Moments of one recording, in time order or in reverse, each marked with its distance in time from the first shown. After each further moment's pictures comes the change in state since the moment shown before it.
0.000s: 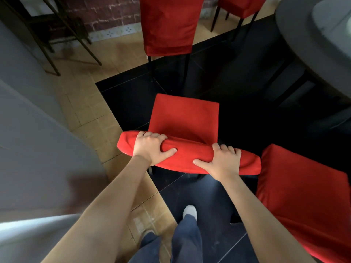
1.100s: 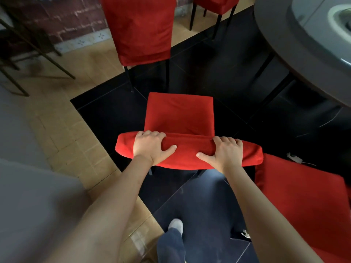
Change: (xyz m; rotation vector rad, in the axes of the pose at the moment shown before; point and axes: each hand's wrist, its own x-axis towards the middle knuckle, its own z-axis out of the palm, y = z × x) left_hand 0.172 0.033 -0.011 0.037 -0.002 0.052; right_hand 0.155 0.064 -0.010 -0.003 0.000 0.062
